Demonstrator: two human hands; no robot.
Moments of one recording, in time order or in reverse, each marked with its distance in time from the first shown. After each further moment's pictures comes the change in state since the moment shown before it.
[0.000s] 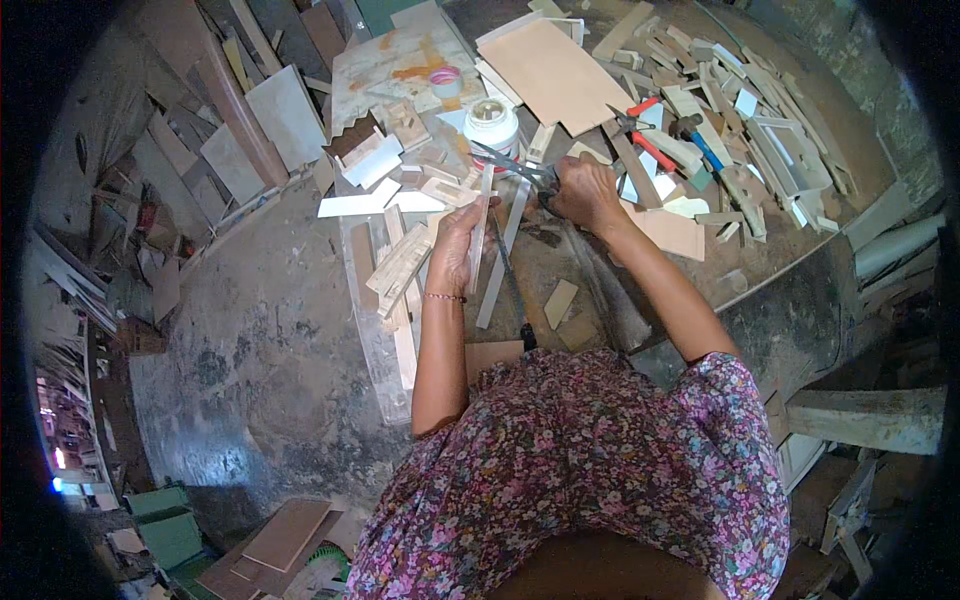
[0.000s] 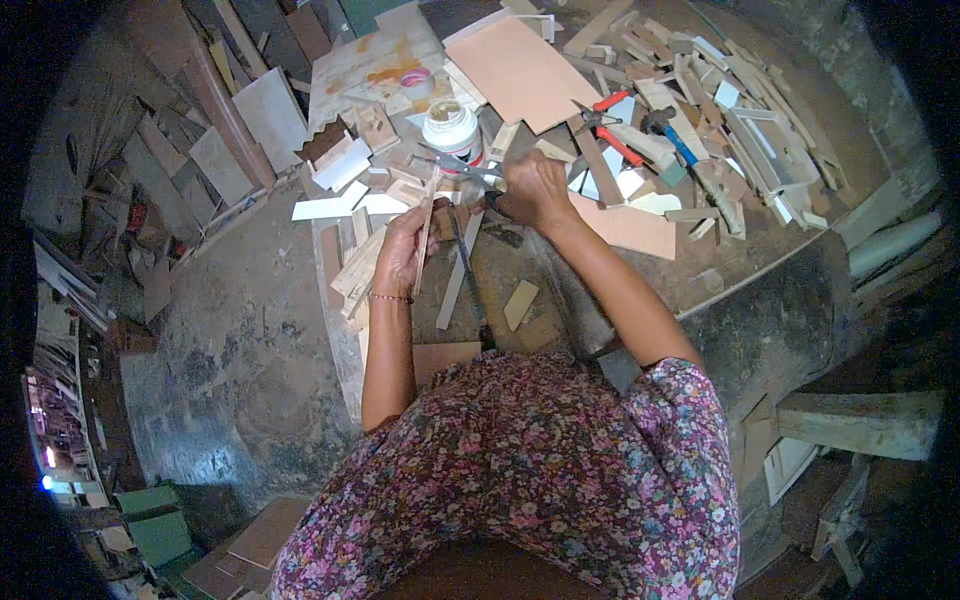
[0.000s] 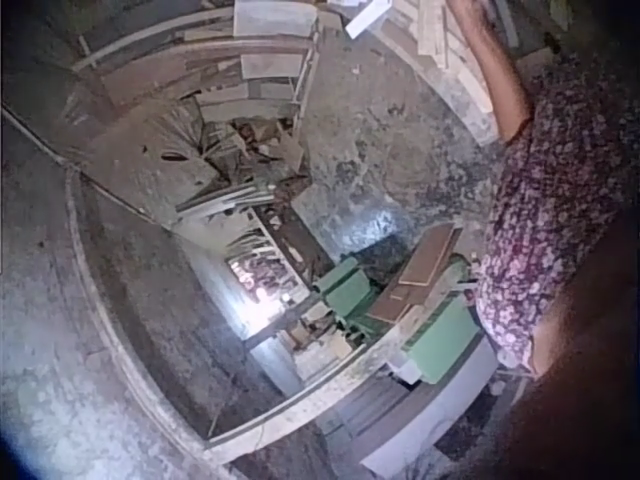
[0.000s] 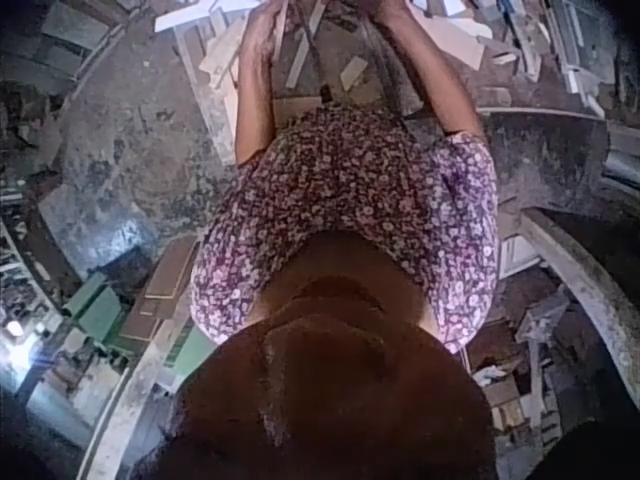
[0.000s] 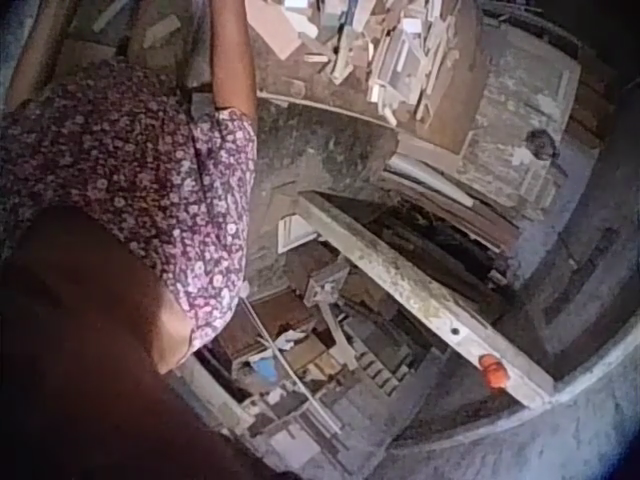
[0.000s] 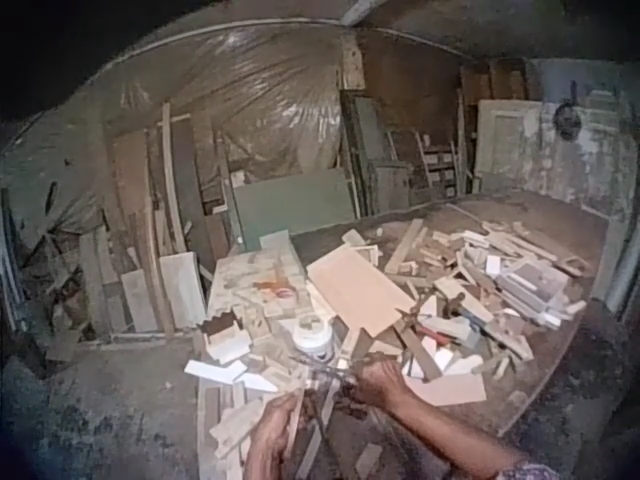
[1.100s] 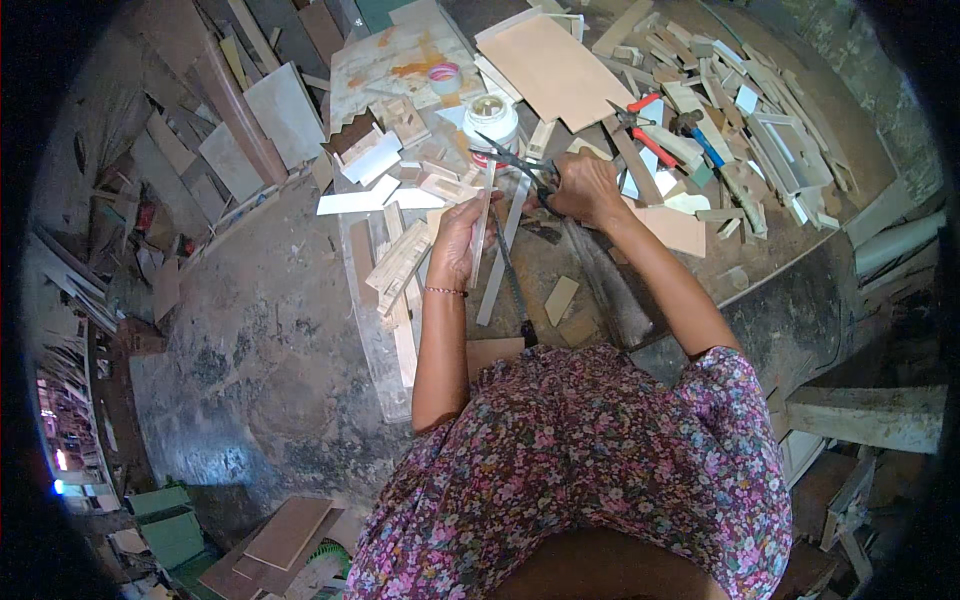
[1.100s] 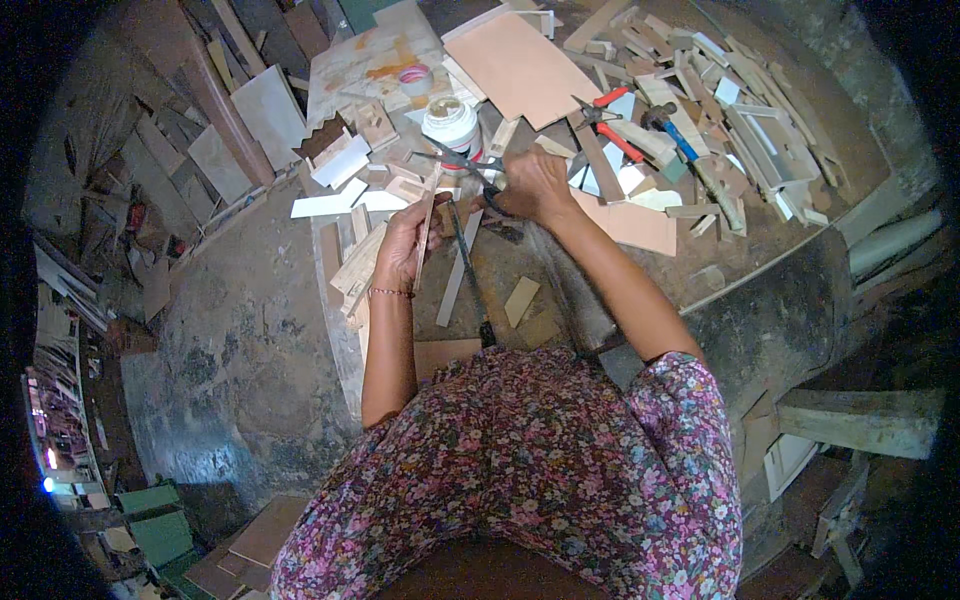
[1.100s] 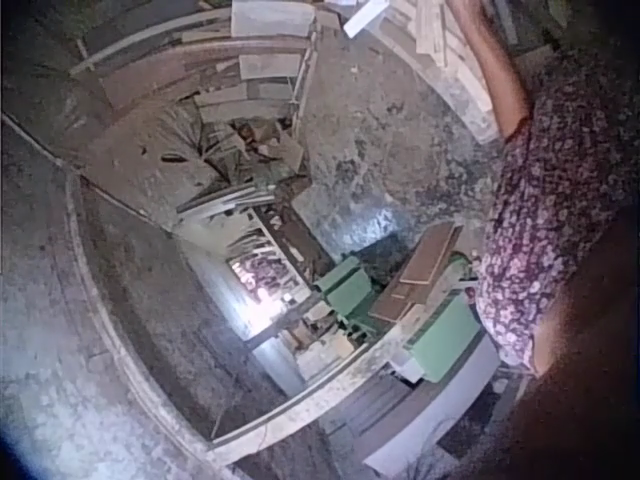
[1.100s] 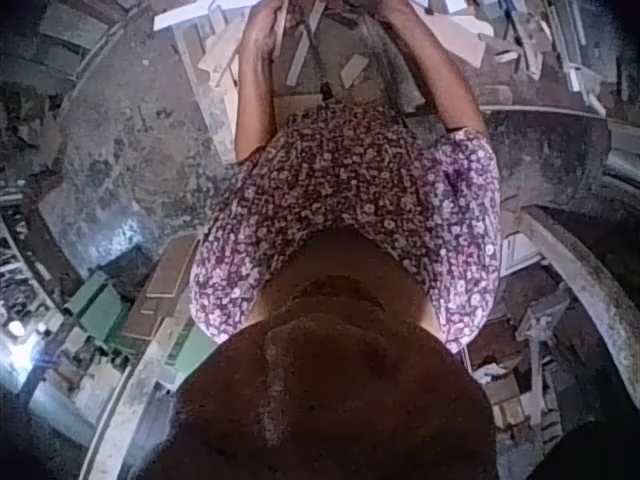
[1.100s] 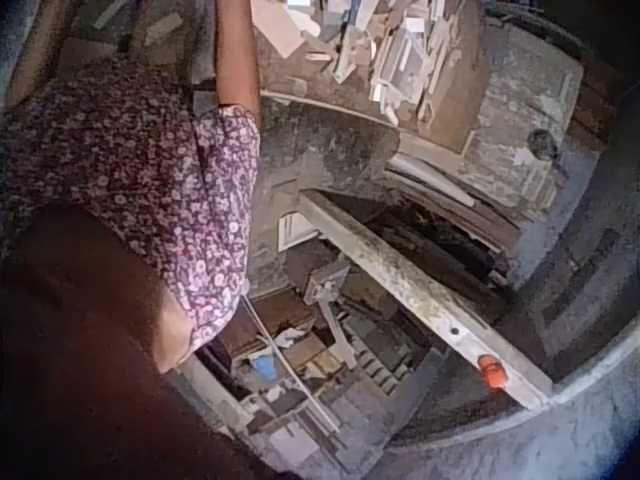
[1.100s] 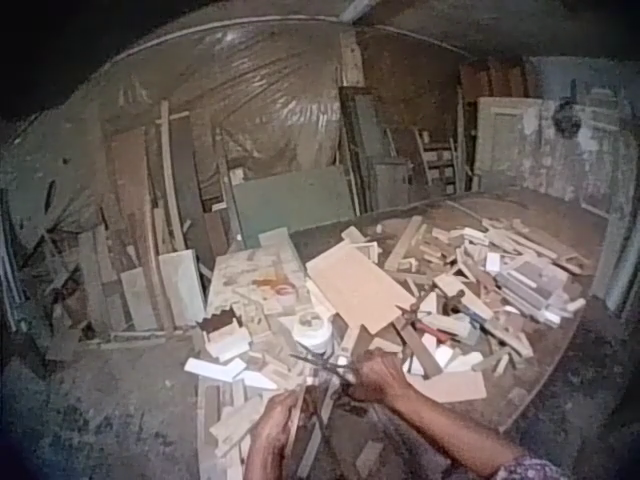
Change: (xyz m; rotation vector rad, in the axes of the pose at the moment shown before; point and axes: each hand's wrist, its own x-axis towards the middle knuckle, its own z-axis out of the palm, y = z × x) left_hand 0.004 0.002 0.004 0.037 0.005 -0.001; right_hand 0.004 0.005 0.002 -0.013 -0.018 -0.036
